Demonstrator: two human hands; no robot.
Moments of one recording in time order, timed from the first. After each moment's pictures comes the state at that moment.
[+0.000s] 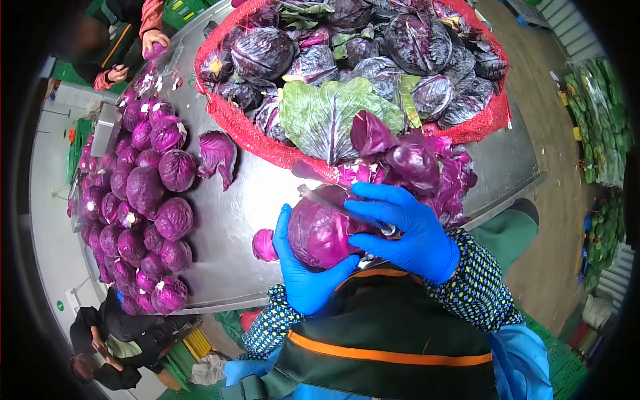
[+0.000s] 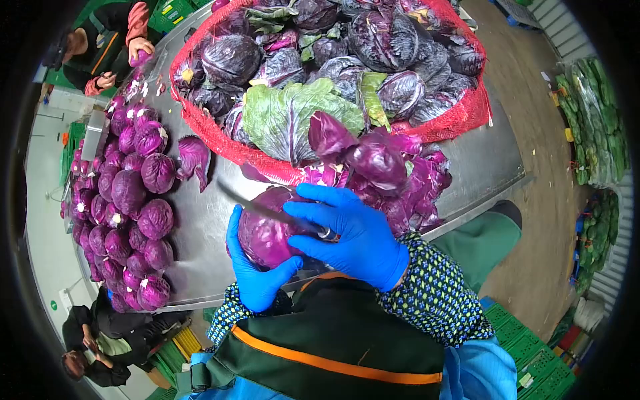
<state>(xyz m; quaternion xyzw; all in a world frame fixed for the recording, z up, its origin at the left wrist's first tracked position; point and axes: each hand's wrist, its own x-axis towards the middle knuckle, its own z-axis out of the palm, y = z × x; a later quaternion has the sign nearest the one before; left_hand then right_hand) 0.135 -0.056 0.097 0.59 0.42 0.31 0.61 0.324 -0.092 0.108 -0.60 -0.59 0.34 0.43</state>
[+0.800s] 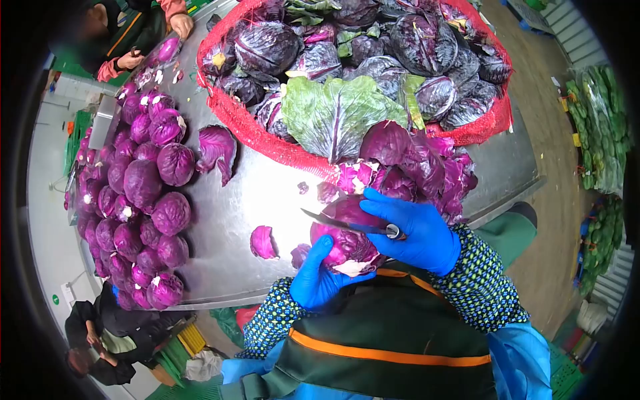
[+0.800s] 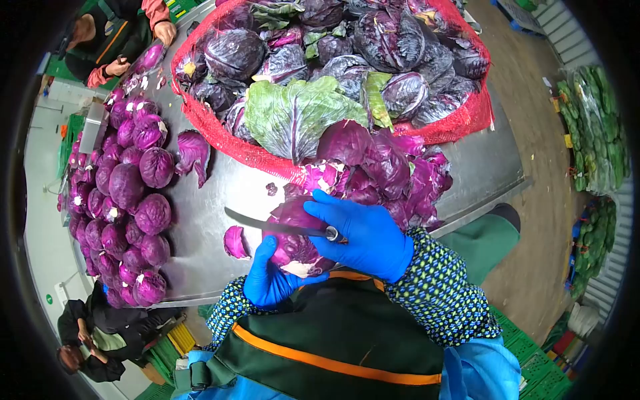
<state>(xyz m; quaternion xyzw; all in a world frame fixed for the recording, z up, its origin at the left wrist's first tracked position) 0.129 -0.053 0.076 0.05 0.26 0.12 0.96 0.339 -0.097 0.098 -0.58 -0.62 0.37 0.38</state>
